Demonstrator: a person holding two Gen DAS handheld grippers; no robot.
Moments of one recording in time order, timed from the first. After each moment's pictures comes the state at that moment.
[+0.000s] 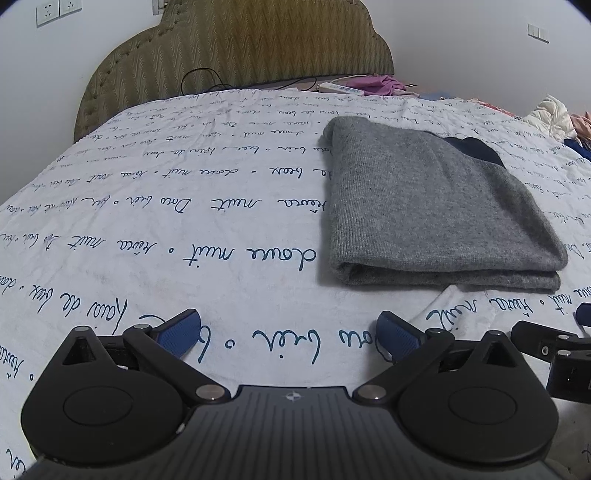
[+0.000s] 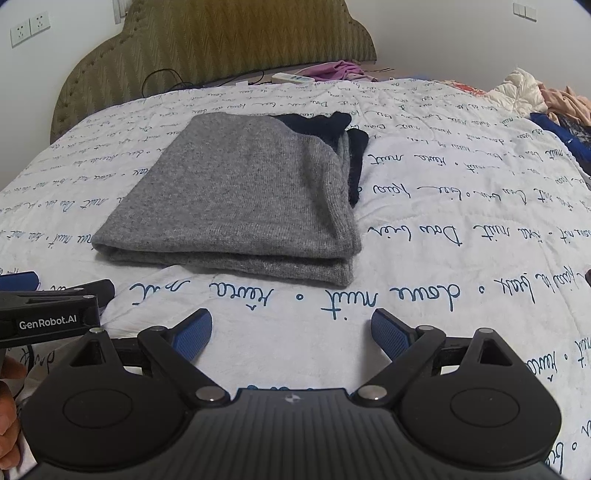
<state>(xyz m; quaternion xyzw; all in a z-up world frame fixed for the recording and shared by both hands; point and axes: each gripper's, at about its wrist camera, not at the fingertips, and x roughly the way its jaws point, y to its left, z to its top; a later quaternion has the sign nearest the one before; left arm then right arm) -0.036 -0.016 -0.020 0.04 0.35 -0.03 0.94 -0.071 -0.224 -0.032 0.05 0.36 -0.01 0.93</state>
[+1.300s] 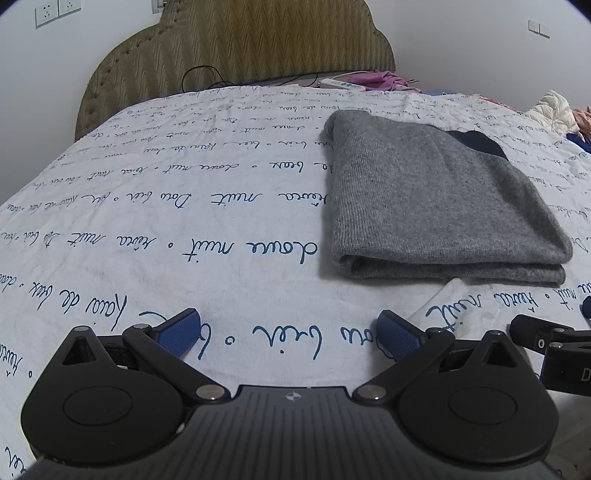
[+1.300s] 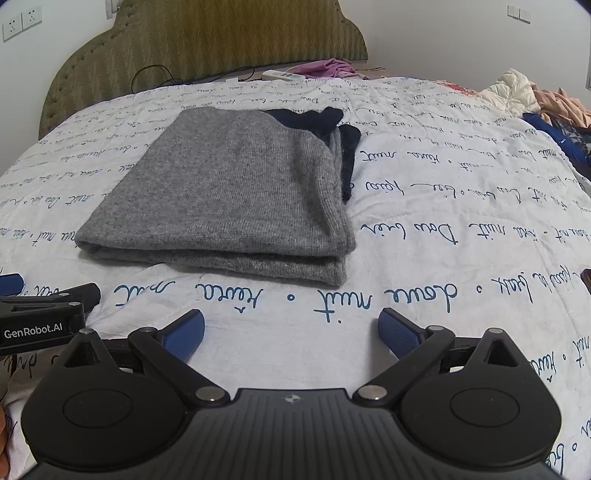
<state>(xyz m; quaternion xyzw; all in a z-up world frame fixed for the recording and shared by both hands) -0.036 -0.018 -0.025 0.05 0.35 -0.02 0.93 -0.065 -0.223 -0.039 0.04 0.37 -0.03 0.93</state>
